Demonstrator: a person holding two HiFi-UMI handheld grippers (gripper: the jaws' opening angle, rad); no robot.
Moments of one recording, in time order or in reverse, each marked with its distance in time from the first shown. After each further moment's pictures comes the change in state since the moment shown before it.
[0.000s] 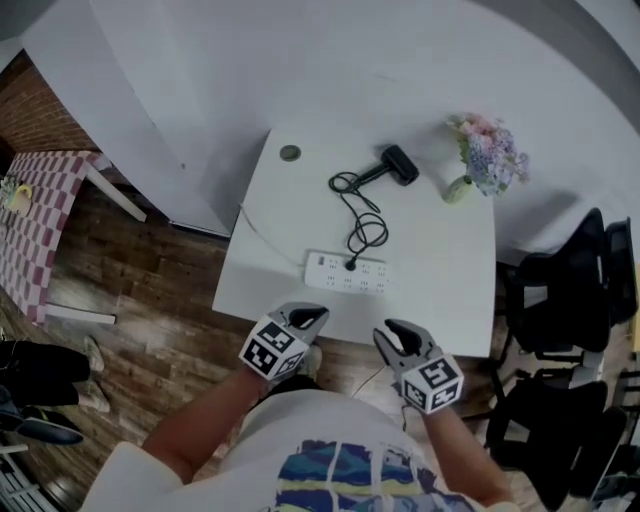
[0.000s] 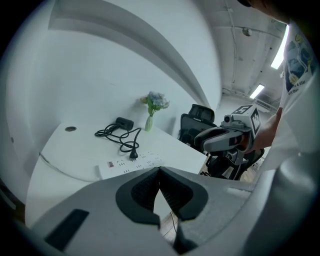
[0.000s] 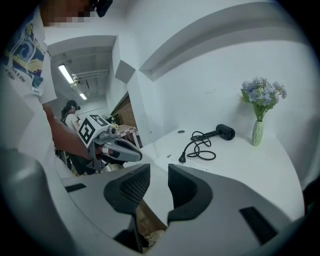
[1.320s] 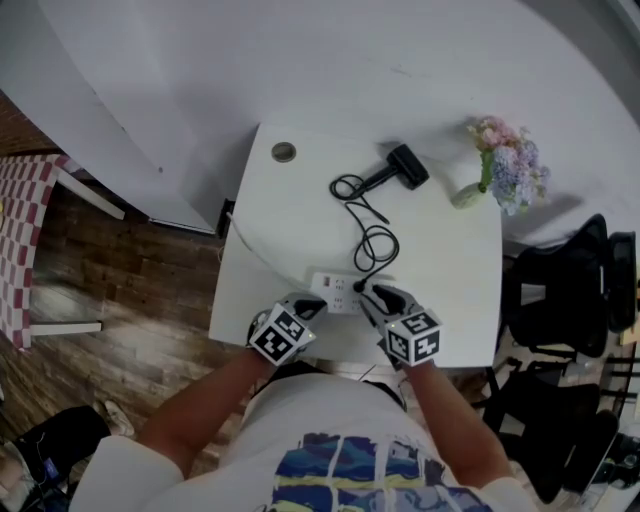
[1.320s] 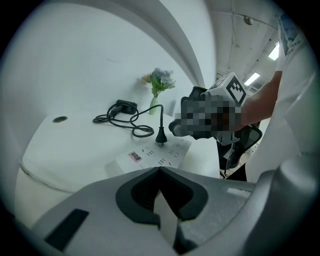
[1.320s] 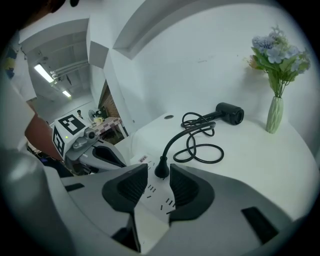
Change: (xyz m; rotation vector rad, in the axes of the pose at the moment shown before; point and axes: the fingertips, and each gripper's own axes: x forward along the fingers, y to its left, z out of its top) left arm 0.066 0.103 -0.035 0.076 0.169 -0.075; right arm 0.157 -0.083 -0.002 0.118 0.165 -0.070
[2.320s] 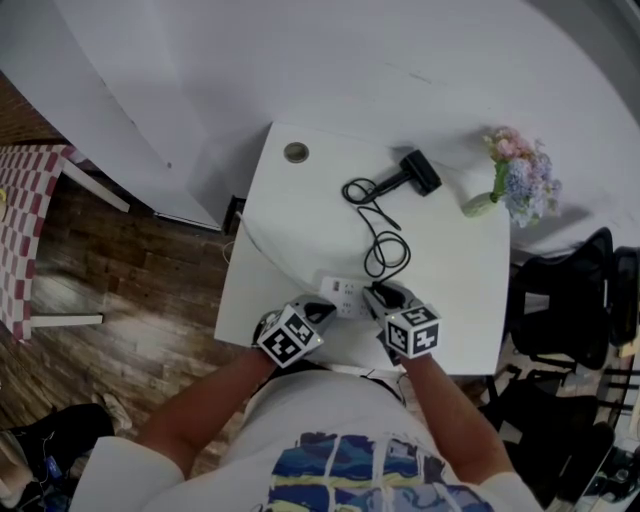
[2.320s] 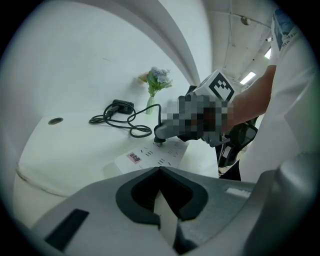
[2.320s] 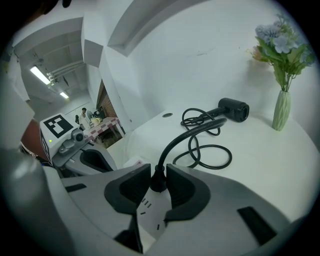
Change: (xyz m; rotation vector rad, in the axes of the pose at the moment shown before) left arm 0.001 -0.001 -0.001 0.027 0.009 -0.040; right arm 0.033 -0.006 0.005 0.036 0.019 -0.002
